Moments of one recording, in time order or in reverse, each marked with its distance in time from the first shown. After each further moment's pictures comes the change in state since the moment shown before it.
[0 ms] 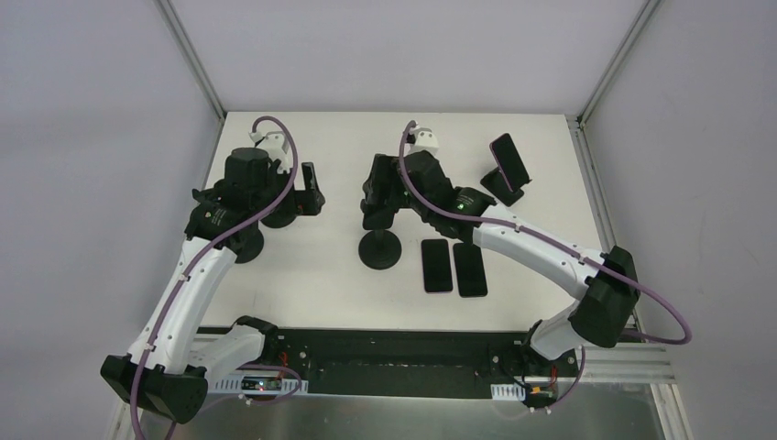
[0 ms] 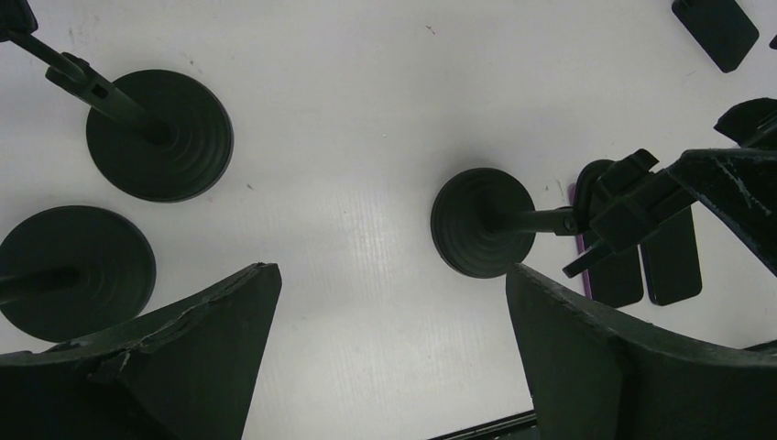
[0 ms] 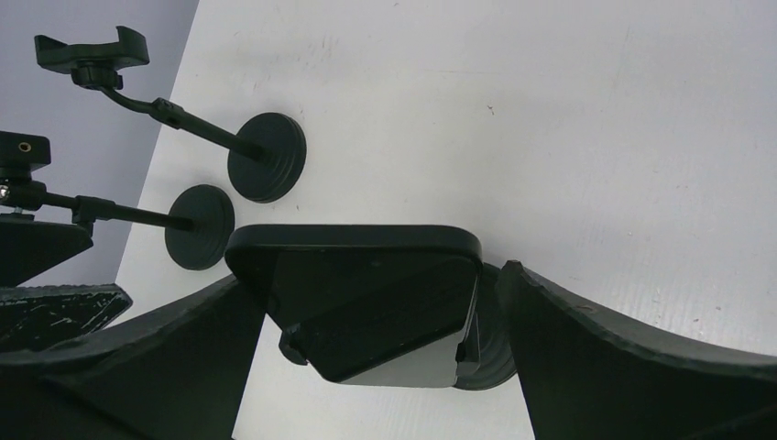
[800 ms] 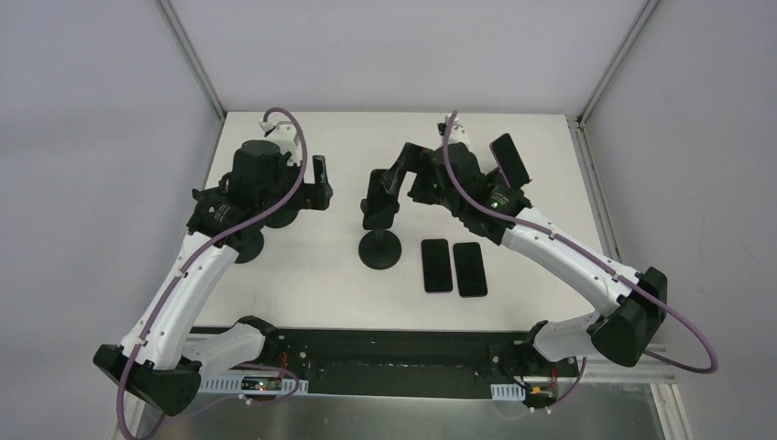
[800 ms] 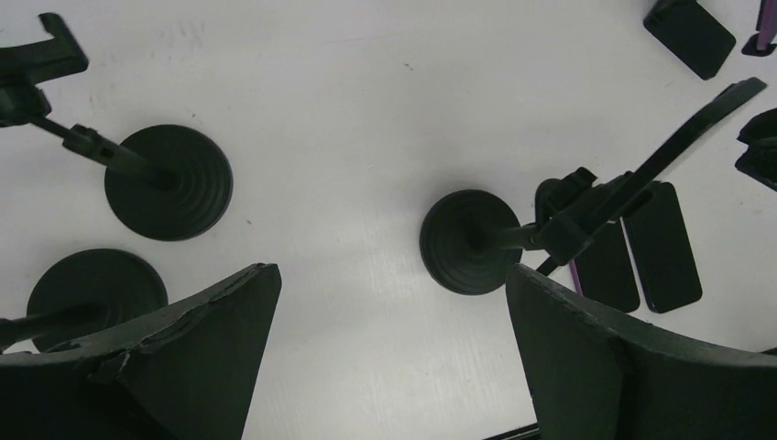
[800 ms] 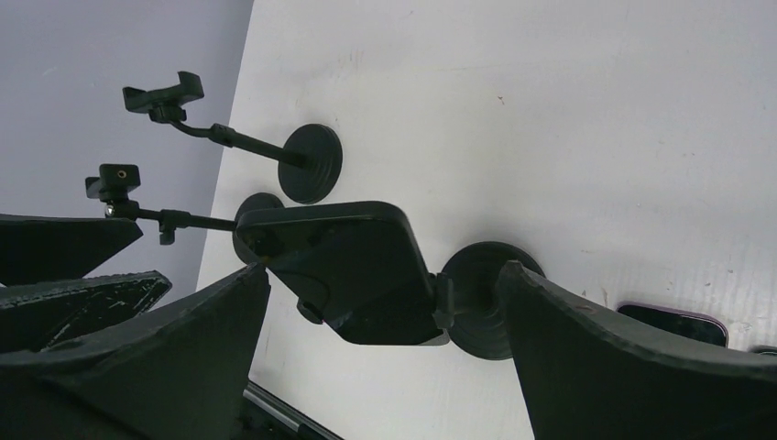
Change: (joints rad) left arm -0.150 0.060 0.122 -0.008 -0.116 0.020; right arm -0.119 -0.151 -0.050 -0.057 -0.135 0.128
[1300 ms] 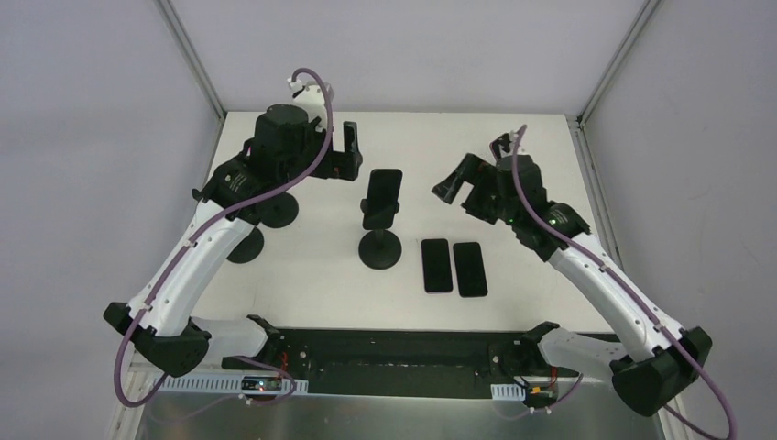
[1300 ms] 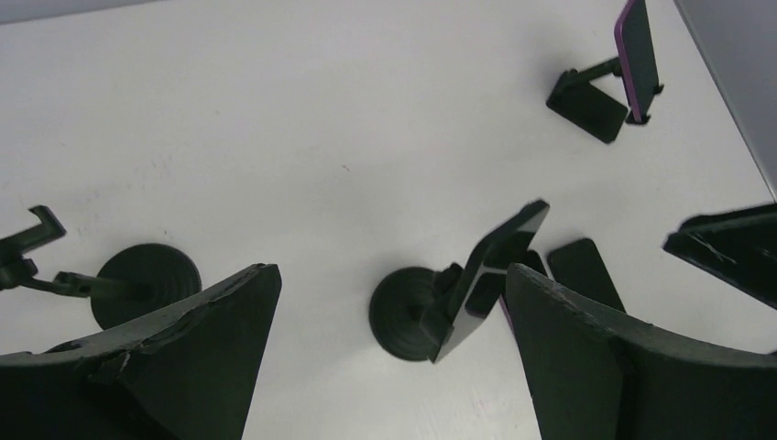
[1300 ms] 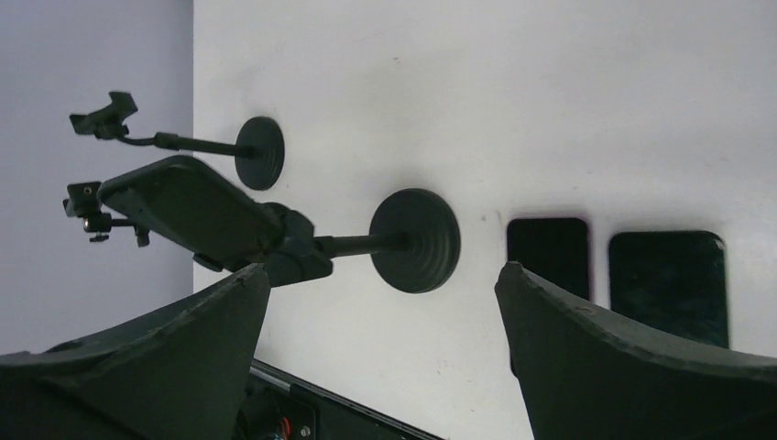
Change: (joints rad) left arm -0.160 0.223 0.360 0.000 -0.131 0.008; right arm -0.306 -0.309 -0.211 -0.190 -0.200 0.032
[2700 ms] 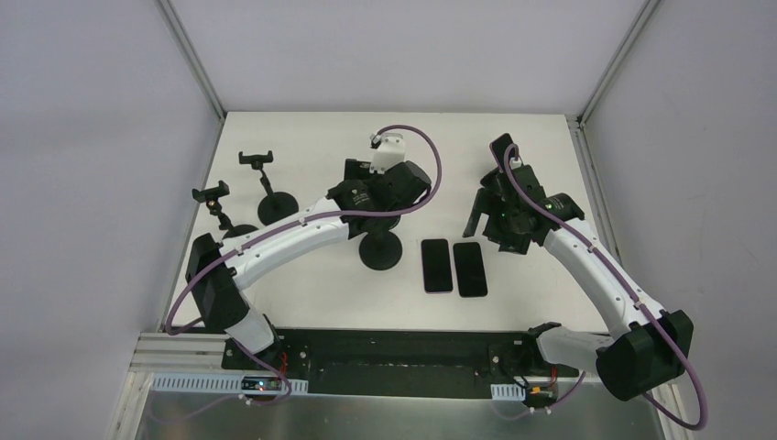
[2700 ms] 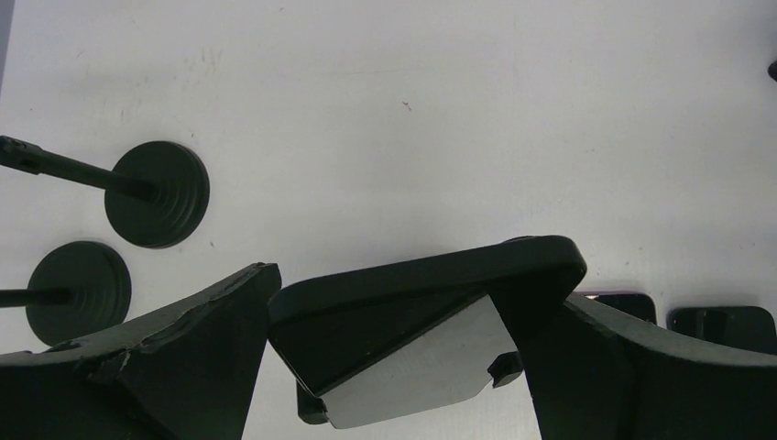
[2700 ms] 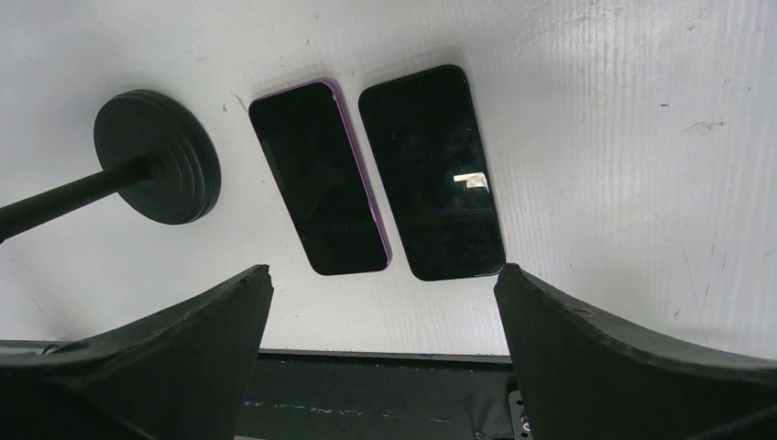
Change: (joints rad) left arm -0.393 0.303 -0.139 0.000 -0.678 -0.315; right arm -0.103 0.137 -0.016 -0.391 0.015 -0.152
